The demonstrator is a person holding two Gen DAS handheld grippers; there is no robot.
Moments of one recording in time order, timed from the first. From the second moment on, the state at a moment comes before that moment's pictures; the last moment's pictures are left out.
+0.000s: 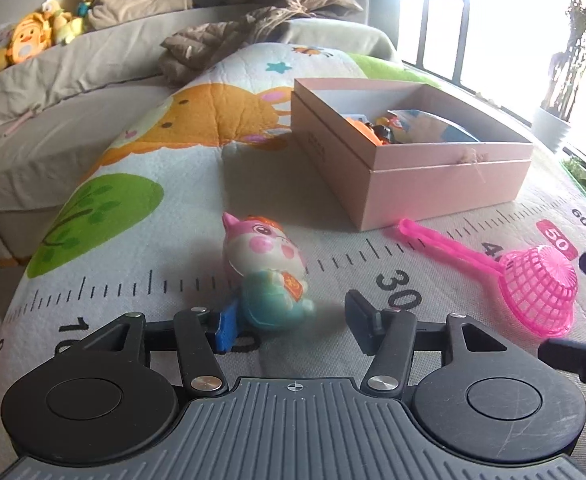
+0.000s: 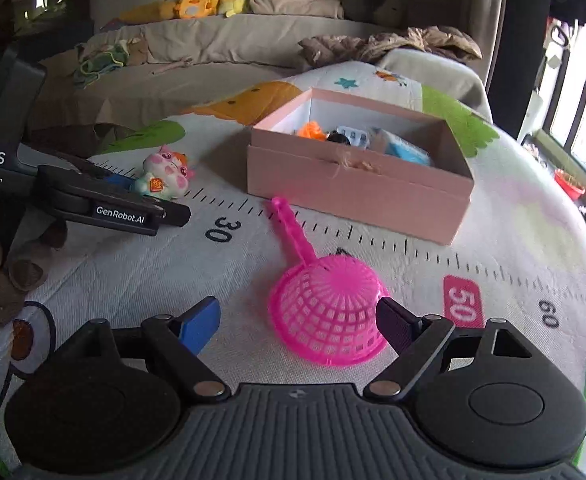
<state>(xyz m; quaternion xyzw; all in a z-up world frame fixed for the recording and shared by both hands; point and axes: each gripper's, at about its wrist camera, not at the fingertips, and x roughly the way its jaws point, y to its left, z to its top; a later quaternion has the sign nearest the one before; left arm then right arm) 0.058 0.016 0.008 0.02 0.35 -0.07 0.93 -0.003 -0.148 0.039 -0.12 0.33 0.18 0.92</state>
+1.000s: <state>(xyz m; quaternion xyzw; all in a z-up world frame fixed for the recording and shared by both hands) 0.073 -0.003 0.009 0.05 0.35 -0.06 0.93 0.001 -0.189 0.017 -0.07 0.35 0.08 0.93</state>
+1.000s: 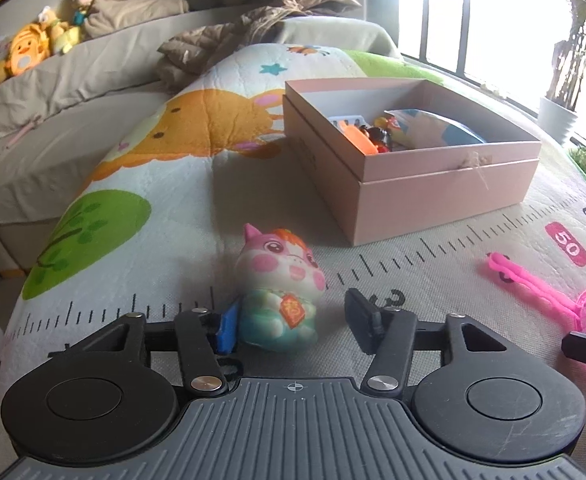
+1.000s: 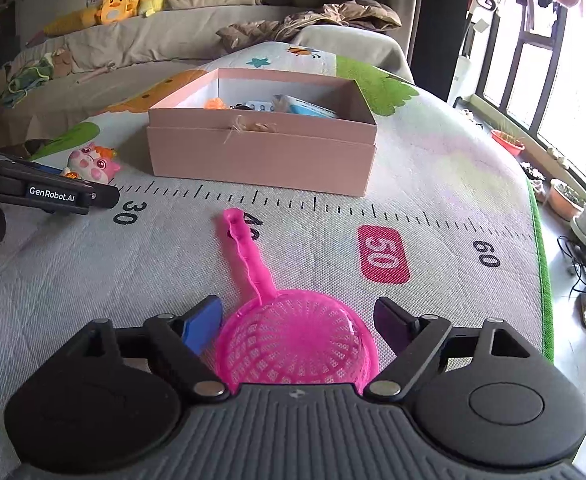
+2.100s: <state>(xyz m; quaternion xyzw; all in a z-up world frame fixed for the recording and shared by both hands) 0.032 0.018 0.014 0.06 0.37 -0.08 0.92 0.008 -0.193 0.012 -0.04 0.37 0.09 0.92</state>
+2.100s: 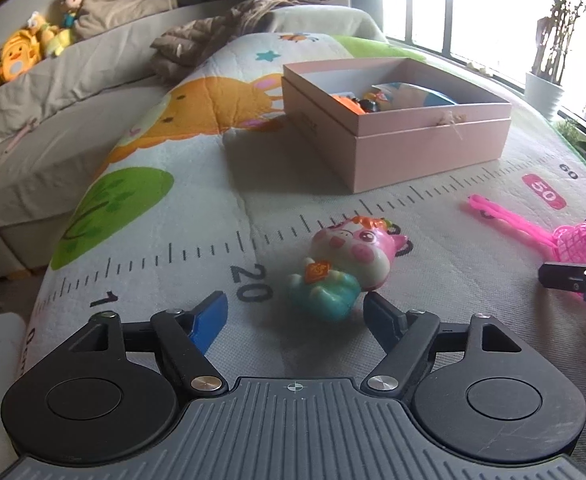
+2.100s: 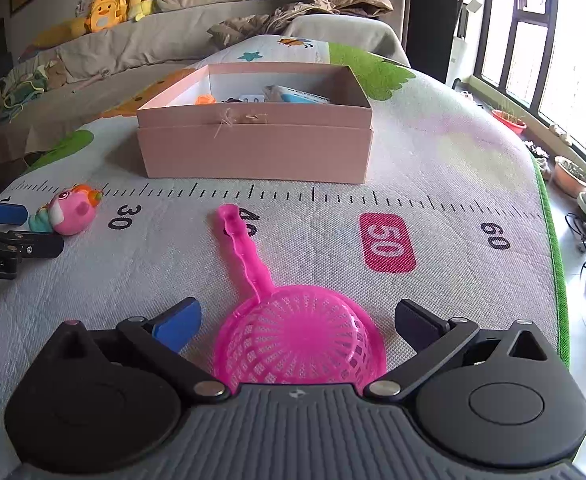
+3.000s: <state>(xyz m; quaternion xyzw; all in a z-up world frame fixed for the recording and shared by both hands) 0.051 -0.031 0.083 0.09 0.30 -0.16 0.93 -0.005 -0.225 0.098 -0.06 0.31 0.18 0.93</state>
